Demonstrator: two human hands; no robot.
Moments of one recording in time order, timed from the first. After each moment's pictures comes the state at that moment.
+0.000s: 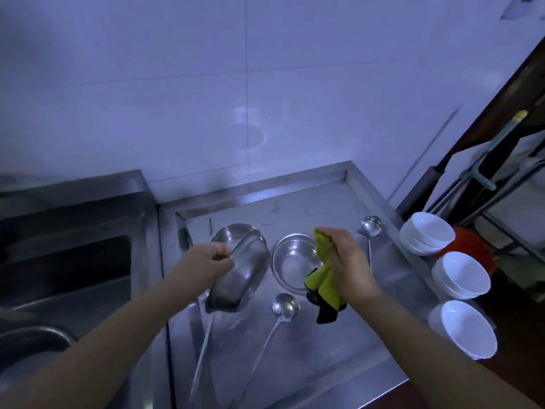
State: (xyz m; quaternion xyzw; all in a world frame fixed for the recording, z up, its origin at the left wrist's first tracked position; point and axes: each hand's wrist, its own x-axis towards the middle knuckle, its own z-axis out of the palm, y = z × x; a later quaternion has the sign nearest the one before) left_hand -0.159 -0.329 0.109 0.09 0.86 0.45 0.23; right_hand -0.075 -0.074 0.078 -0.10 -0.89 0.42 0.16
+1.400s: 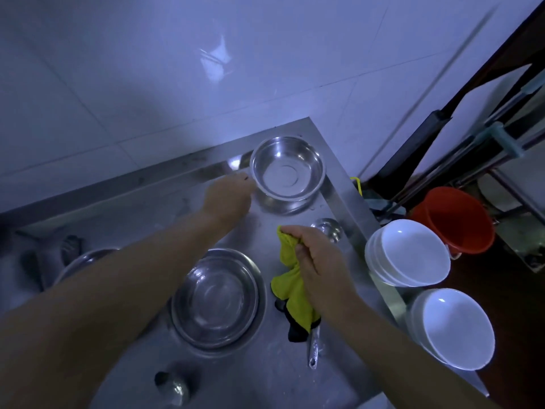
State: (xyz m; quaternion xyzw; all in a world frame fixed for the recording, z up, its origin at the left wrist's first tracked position) left_hand -0.370 0.041 -0.065 0.35 0.93 0.08 0.05; right_hand -0.175 0.153 -0.026 -0.11 -0.85 0.50 0.09
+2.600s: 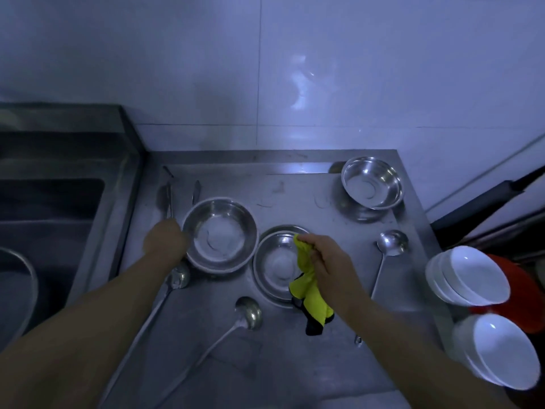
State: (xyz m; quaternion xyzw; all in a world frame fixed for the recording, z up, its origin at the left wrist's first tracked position) left_hand -0.245 -0.274 -0.052 -0.17 0.96 0.17 0.14; right_hand -0.146 0.018 -0.005 0.02 -0.86 0.51 0.02
